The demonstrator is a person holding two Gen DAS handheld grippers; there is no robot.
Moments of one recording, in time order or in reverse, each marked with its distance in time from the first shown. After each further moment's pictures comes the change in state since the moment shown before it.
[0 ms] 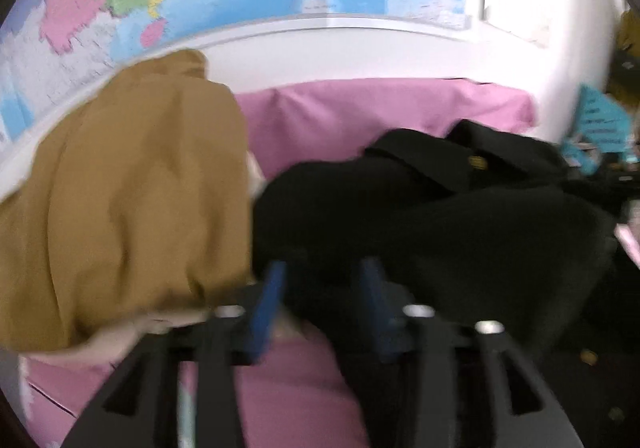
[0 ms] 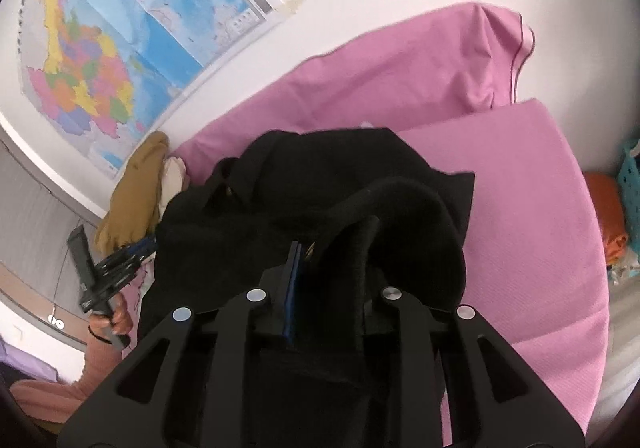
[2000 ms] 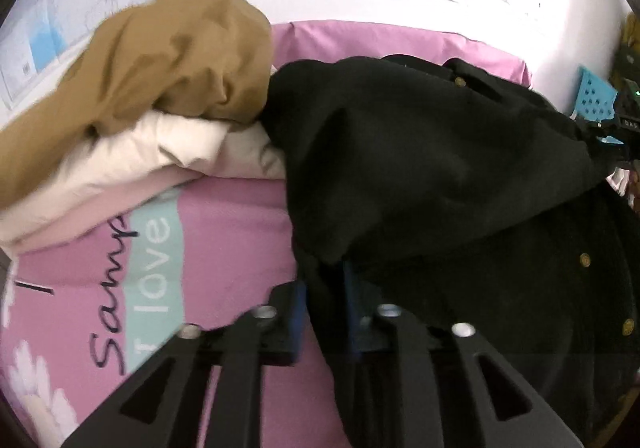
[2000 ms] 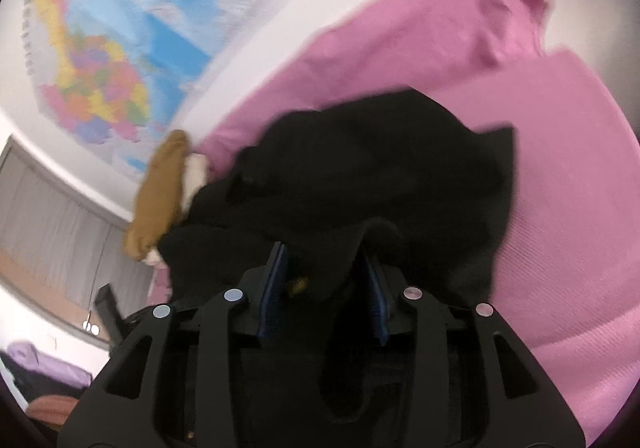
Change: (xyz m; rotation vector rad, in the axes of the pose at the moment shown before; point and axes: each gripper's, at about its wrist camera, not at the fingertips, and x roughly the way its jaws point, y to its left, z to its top) left arm -0.022 -0.003 -0.084 -0.045 0.082 0.057; right arm 0.029 -0.015 -0.010 0.094 0.059 0.121
